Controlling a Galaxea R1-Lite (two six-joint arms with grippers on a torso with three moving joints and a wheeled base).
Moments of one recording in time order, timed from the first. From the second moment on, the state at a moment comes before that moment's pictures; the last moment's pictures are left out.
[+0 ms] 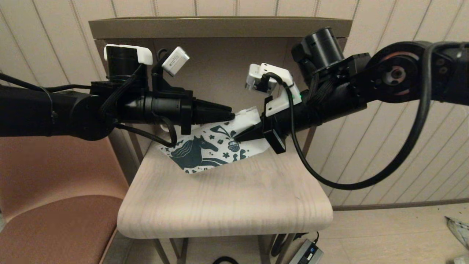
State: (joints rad) left arm -0.42 1.89 -1.44 -0.28 -1.04 0.11; right arm 0.57 1.92 -1.88 0.53 0.56 -0.62
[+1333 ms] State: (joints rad) left arm -0.43 1.89 -1.43 -0.29 -1.05 0.11; right arm 0.59 1.96 -1.89 0.52 0.57 -0.61
